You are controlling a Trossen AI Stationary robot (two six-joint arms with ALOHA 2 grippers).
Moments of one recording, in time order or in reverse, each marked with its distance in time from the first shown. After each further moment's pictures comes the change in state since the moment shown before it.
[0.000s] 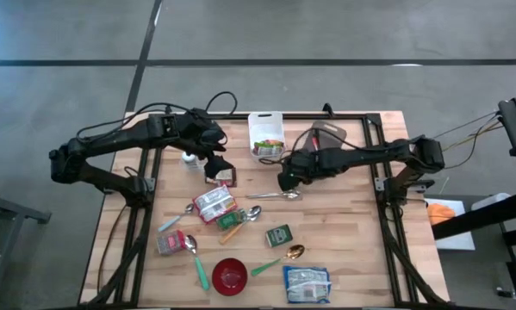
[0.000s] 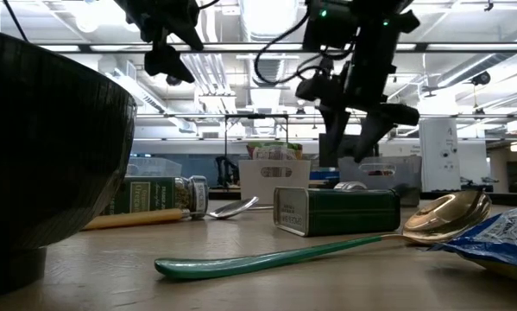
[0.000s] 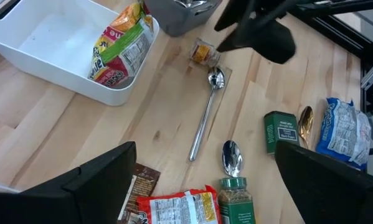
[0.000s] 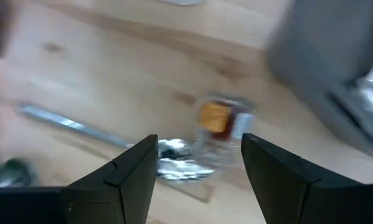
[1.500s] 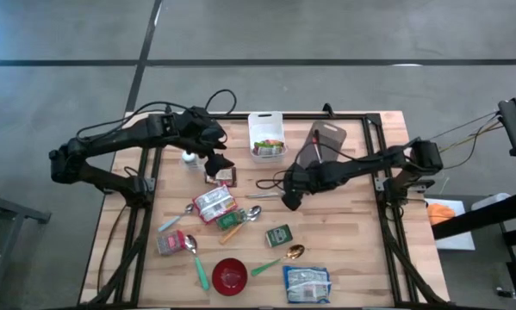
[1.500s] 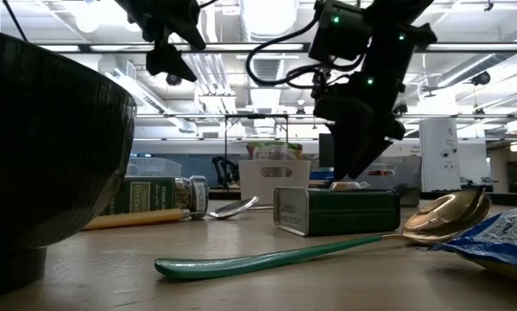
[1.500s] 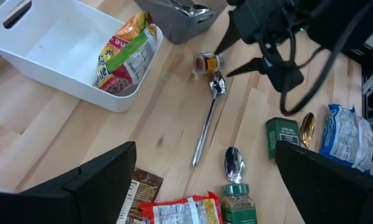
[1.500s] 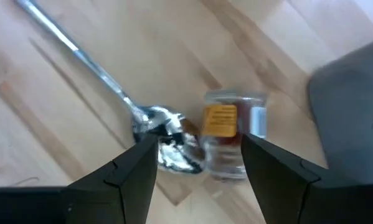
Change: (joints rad) left arm 0.007 0.000 0.002 0.016 -0.004 0.006; right arm 0.097 0.022 -0.121 0.187 0.061 -0.451
